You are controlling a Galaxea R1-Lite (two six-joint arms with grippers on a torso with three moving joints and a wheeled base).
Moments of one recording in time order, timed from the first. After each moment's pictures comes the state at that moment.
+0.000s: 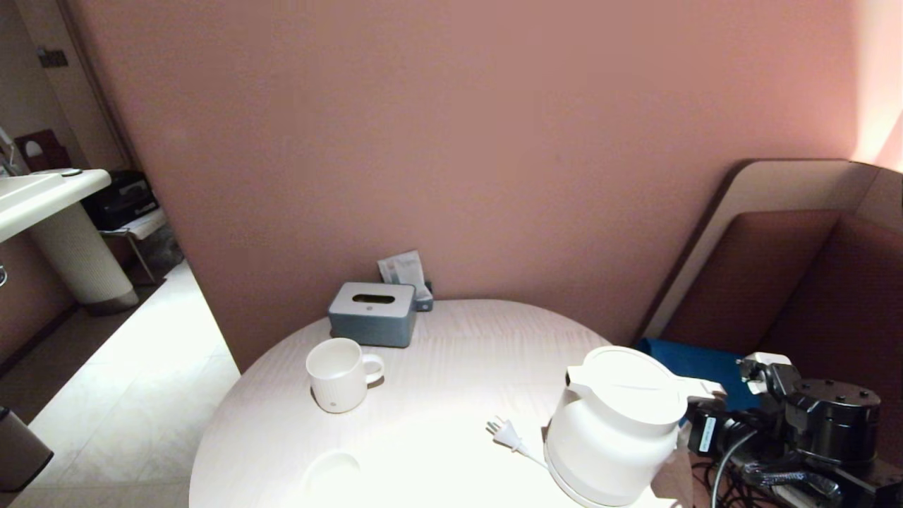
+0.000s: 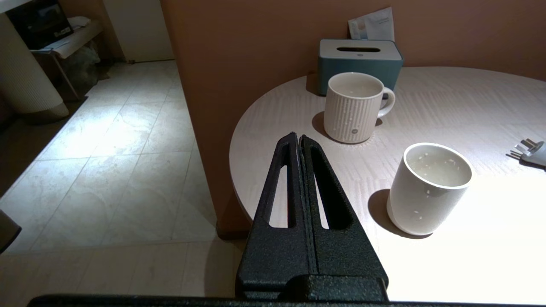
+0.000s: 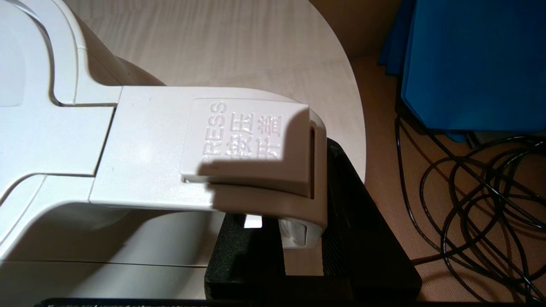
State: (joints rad) left arm 0.01 0.00 0.00 -0.03 0.00 0.00; right arm 0.11 1.97 -0.03 -1.50 -0.07 0.21
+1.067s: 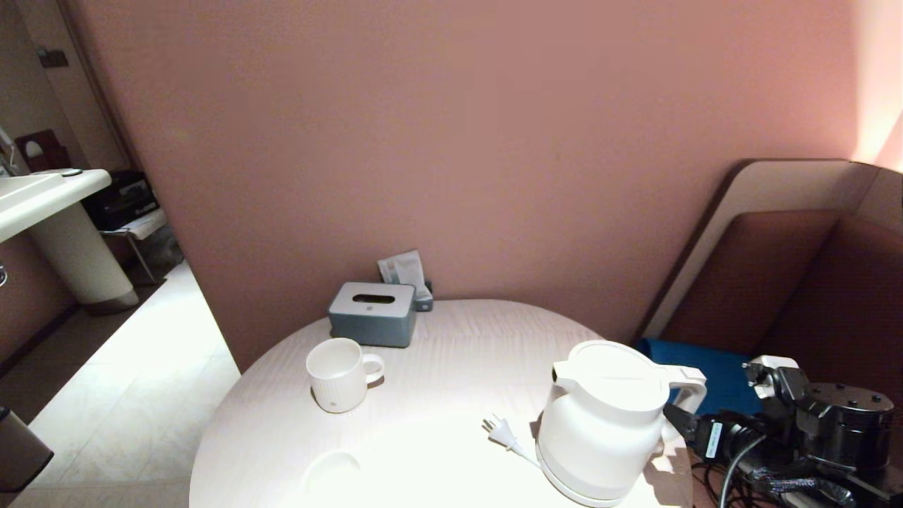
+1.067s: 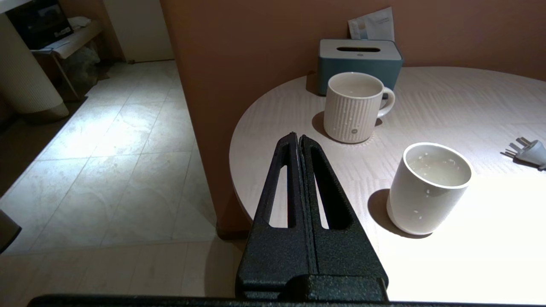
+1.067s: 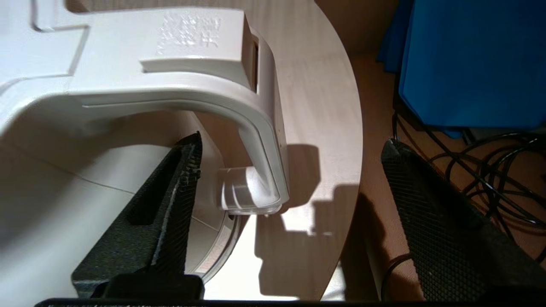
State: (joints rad) left arm 0.01 0.00 0.00 -0.03 0.00 0.00; right arm 0.11 1.93 0.00 -1.49 -0.07 0.19
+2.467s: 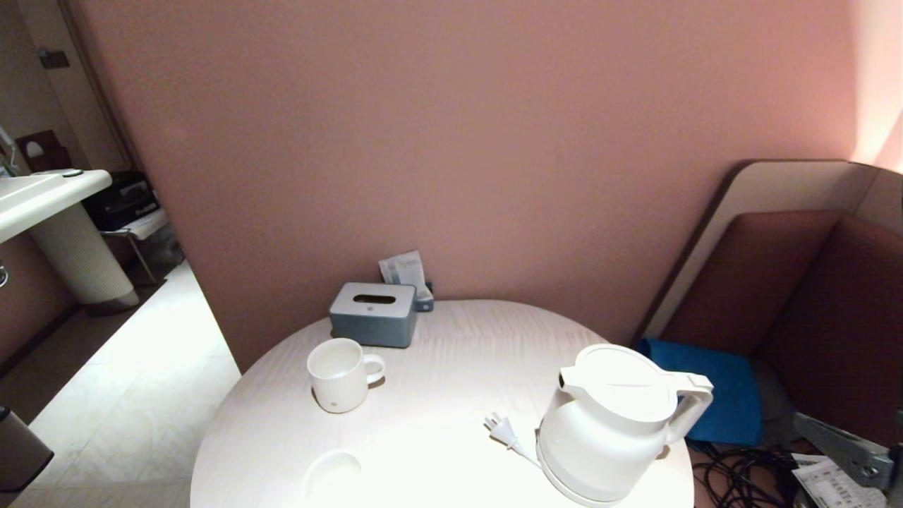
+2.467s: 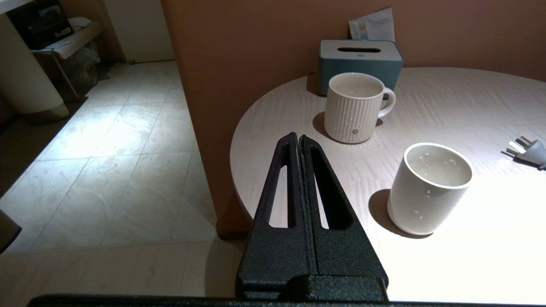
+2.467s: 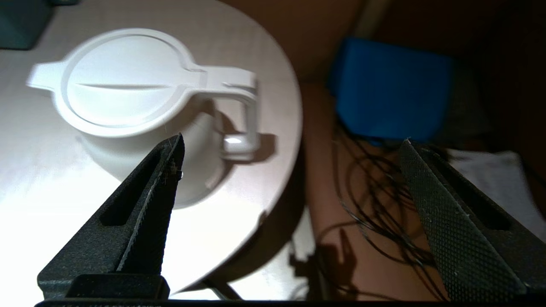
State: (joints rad) left arm 0.01 0.00 0.00 -0.03 0.00 0.00; right arm 0.11 0.81 -0.37 -0.04 -0.18 0.10
